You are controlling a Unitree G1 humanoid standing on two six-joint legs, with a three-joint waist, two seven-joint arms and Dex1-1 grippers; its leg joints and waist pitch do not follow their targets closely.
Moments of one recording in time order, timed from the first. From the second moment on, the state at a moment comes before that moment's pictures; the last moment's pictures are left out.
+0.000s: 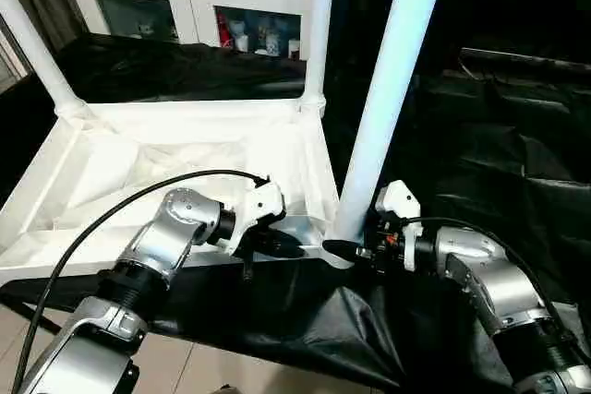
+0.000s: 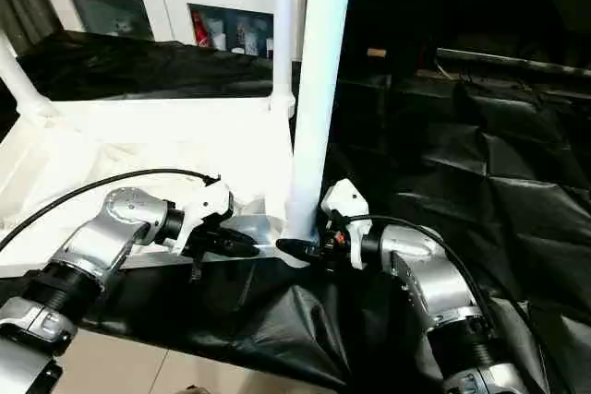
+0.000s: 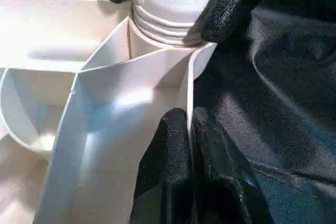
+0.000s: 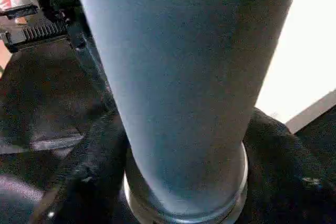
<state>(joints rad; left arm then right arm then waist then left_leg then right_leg) -0.59 0.37 -0.33 0.54 -0.01 0.17 -1.29 -0.33 -0.35 0.17 0.30 0.20 0.21 1.02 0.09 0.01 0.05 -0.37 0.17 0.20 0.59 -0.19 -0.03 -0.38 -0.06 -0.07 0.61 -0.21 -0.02</state>
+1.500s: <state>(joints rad) -0.61 0.35 -0.32 0.59 -0.02 0.15 -1.31 -0.32 -0.35 0.17 0.27 0.20 0.24 0.97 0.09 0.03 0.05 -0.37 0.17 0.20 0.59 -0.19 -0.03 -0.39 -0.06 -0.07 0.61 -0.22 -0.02</state>
